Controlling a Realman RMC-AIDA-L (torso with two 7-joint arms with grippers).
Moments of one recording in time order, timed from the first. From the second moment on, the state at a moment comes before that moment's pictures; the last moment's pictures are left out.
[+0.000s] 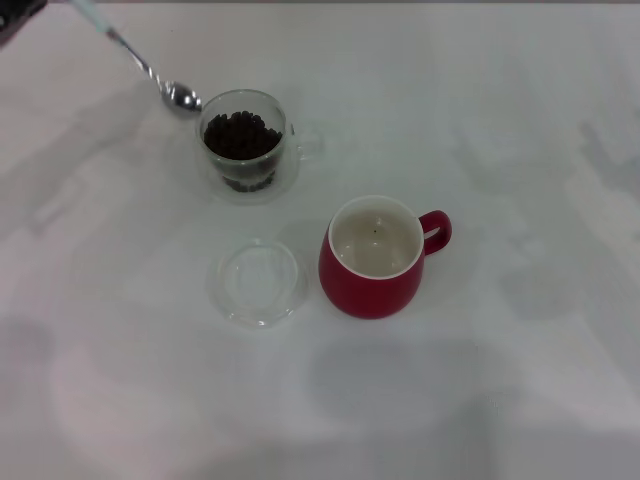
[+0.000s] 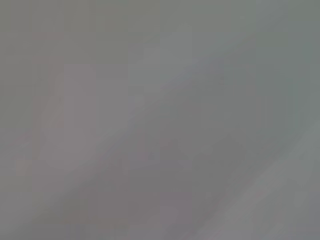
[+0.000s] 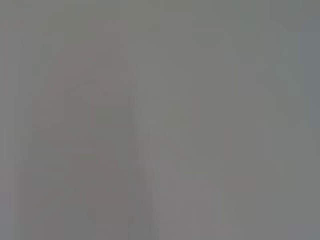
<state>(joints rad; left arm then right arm) -0.72 -1.97 2.85 -0.33 -0.77 1.51 -1.68 0.26 2.01 -2.26 -0.06 0.67 -1.54 0.49</state>
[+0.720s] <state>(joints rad) -0.93 -2.01 2.85 -0.31 -0.55 1.20 -1.56 0.22 2.01 -2.30 -0.08 0.66 -1.59 0.49</state>
